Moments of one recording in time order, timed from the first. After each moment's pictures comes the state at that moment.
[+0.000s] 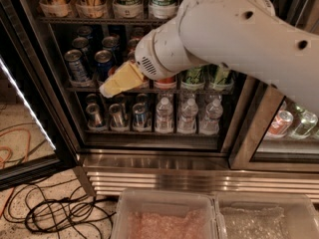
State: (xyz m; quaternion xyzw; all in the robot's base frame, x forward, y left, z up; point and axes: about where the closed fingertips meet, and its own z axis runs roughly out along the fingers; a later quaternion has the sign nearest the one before) arm 0.562 0.052 0.963 -0.43 0.78 0.12 0.45
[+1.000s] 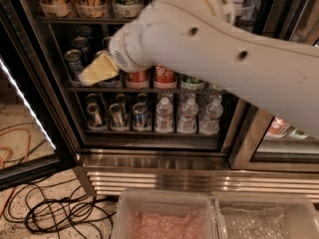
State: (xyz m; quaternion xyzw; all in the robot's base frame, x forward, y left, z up) arm 0.589 0.088 0.975 -0.40 0.77 0.10 0.49
